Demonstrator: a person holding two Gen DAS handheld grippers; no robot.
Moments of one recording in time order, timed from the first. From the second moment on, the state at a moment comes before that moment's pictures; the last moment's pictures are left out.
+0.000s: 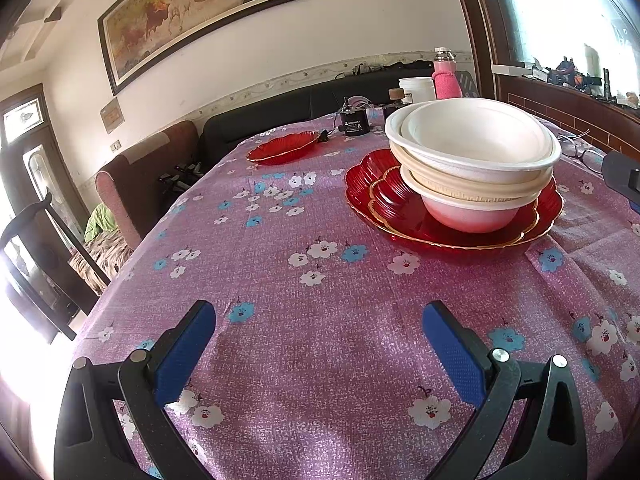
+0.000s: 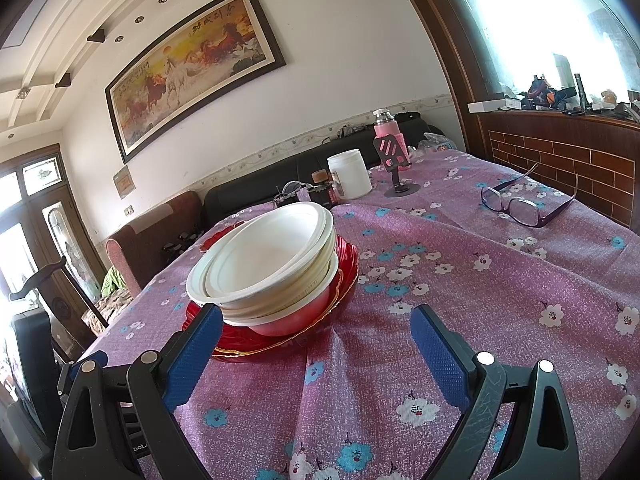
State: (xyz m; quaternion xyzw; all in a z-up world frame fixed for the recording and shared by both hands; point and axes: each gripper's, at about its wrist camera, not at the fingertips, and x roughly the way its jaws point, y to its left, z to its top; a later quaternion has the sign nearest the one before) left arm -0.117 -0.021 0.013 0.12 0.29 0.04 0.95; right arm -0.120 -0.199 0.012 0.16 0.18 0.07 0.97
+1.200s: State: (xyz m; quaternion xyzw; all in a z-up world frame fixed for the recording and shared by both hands) left arm -0.114 -0.017 0.010 0.12 0.31 0.03 0.94; right arm -0.120 -0.200 0.011 0.16 0.18 0.07 0.97
